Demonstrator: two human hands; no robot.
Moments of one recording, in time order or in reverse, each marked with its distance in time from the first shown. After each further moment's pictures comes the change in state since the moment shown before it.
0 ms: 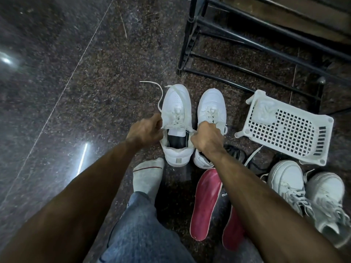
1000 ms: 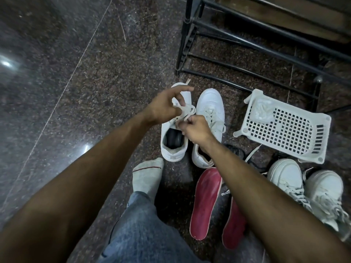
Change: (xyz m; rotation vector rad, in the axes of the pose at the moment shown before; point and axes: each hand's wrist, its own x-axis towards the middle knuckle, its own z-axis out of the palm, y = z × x) left_hand 0.039 0.061 -0.044 -0.645 -0.016 0.256; right_hand 0.008 -0.014 0.000 0.749 -0.118 -0.077
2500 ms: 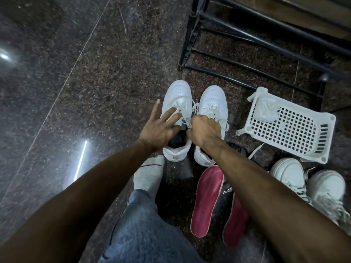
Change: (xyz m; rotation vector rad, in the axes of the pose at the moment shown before) left_hand -0.056 -0.062 0.034 1.350 -0.030 0.380; right_hand -0.005 -0.002 -0.003 -1.001 0.043 -0.154
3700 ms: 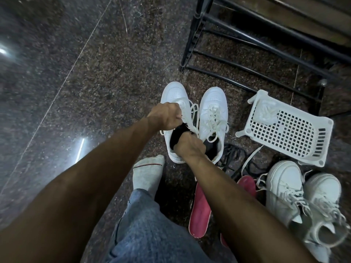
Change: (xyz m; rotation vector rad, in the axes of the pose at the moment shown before) left_hand 0.055 -0.030 -0.017 -0.650 -0.338 -0.339; right_hand -0.014 -0.039 0.041 0.247 -0.217 0.344
